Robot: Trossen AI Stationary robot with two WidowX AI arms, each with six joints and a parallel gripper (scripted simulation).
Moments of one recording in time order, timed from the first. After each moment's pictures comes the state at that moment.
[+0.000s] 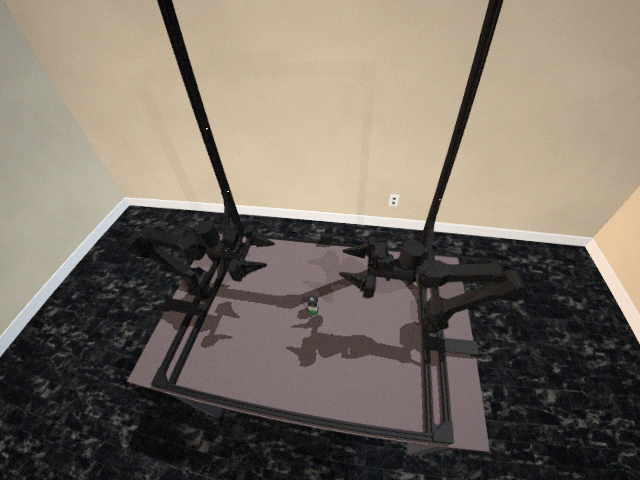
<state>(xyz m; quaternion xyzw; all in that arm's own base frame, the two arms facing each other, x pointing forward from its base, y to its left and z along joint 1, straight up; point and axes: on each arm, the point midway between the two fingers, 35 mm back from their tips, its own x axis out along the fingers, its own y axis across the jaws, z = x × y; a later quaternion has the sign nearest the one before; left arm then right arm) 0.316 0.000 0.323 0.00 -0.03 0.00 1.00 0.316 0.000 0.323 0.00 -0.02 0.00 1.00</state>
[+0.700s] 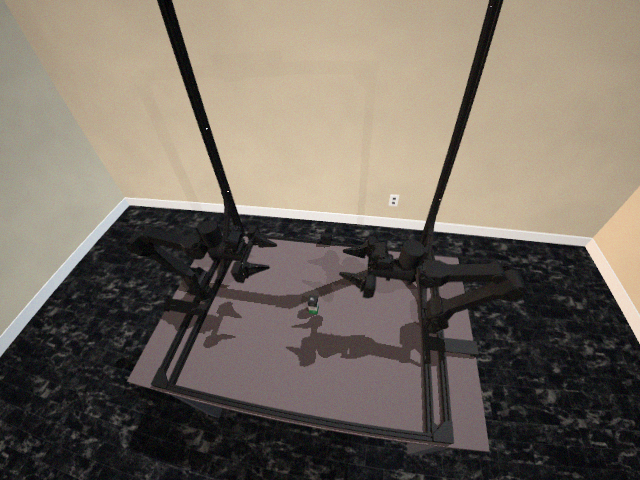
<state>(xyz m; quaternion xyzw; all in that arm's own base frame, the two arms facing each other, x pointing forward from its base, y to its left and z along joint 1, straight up) 0.316 0.000 0.323 0.00 -0.03 0.00 1.00 0.323 0.000 0.317 0.03 0.00 0.00 1.00</state>
